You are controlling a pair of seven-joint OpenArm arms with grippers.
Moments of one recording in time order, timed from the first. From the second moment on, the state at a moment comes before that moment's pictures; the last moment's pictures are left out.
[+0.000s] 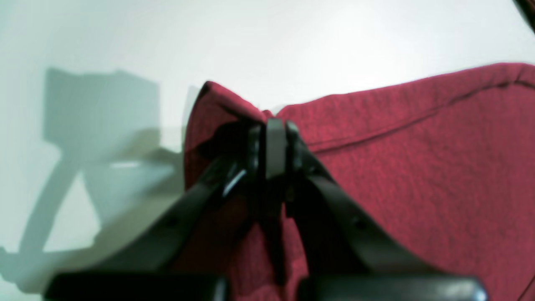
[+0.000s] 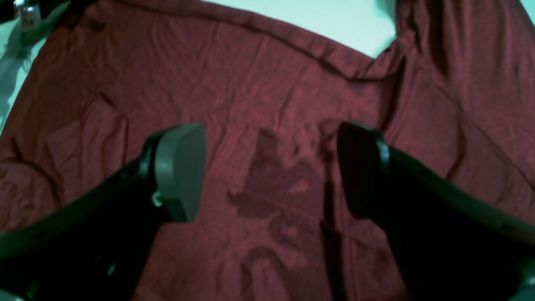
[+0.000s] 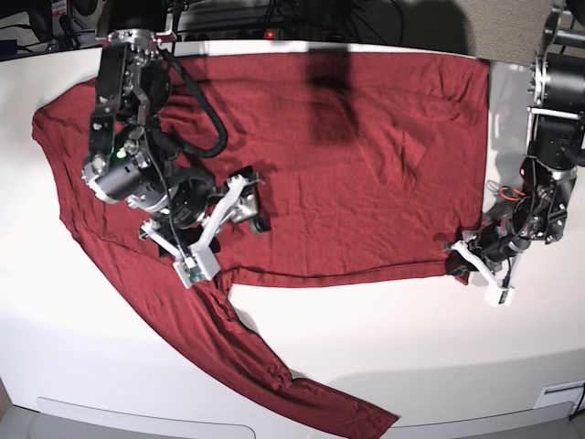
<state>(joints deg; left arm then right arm) -29.7 -20.3 11.2 31.0 -30.7 -31.9 17.0 0.0 4.5 4.3 107.5 20.8 31.5 -62.9</state>
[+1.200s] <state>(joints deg) -28.9 -20.3 11.2 39.7 -30.2 -31.9 21.6 22.6 4.5 4.3 71.3 2.9 25.5 -46.7</state>
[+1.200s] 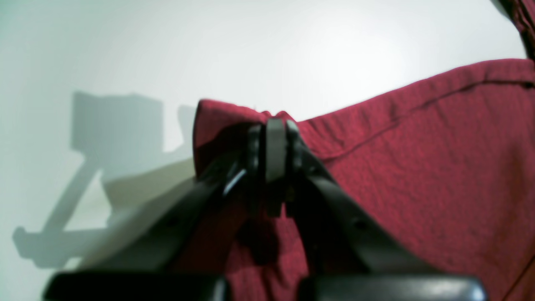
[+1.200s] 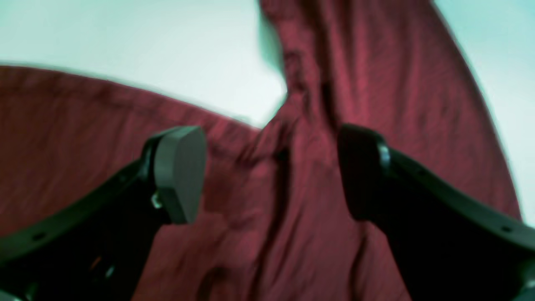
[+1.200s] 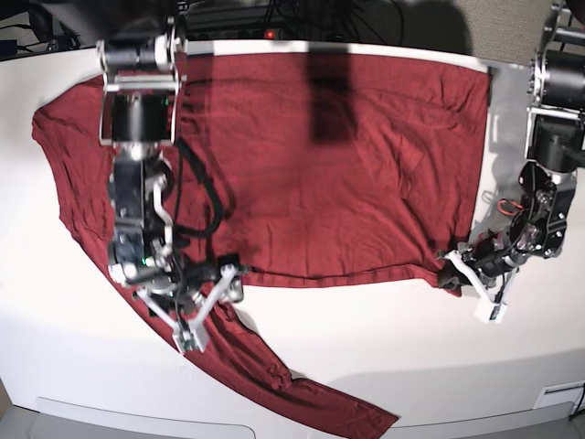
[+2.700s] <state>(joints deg) -28.4 -20.3 11.2 39.7 -30.3 -31.9 23.3 28.7 6.9 4.3 46.5 -0.7 20.0 -36.4</state>
